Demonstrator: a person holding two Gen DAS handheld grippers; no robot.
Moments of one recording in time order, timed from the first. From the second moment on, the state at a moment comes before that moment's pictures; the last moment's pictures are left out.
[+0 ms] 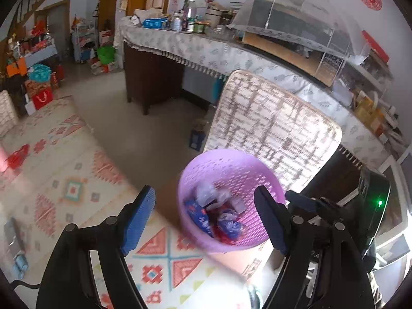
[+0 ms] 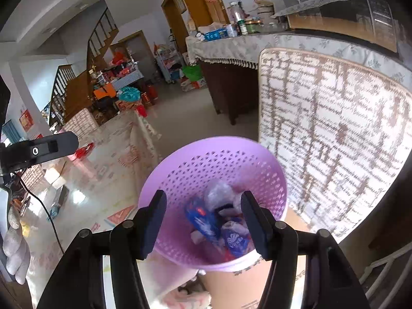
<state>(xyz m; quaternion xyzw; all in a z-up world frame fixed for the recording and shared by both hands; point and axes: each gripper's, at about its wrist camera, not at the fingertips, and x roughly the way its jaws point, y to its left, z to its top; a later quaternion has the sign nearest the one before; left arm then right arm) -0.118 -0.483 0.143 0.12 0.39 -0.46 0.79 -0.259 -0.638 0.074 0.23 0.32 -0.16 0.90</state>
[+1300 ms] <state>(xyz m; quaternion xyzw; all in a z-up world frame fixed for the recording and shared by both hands) 0.058 -0.174 0.017 0.12 0.50 -0.21 0.83 -0.228 -0.434 0.082 0.18 0.36 -0.04 0.91</state>
